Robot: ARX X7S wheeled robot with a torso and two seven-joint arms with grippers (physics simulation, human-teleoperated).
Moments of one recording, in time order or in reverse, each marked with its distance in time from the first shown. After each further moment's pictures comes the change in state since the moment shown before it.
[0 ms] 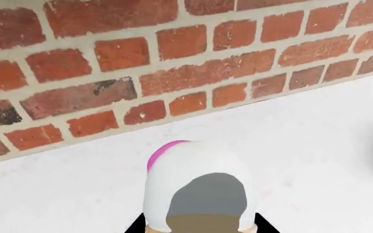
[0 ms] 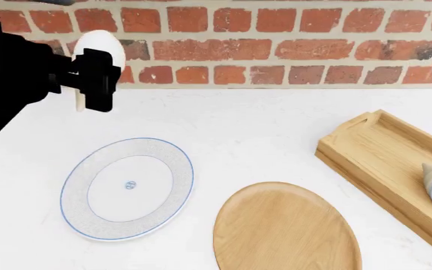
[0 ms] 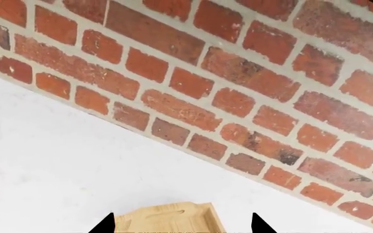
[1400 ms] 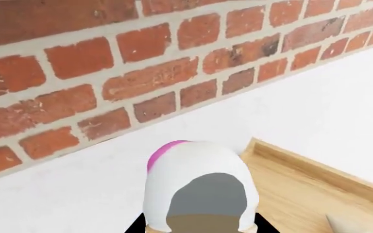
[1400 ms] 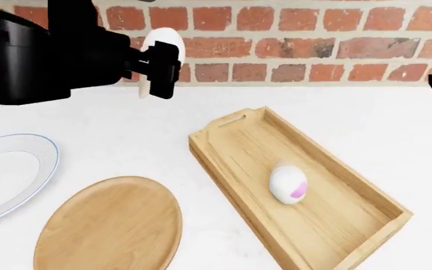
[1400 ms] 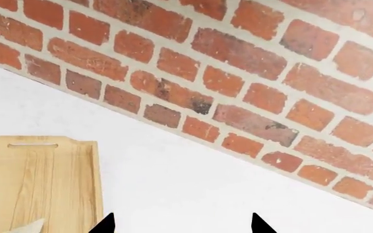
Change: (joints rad) left arm -0.038 0.253 0.088 -0.201 0.327 0.014 0.333; right arm -0.084 0.040 0.007 -0.023 0.024 -0.063 0.004
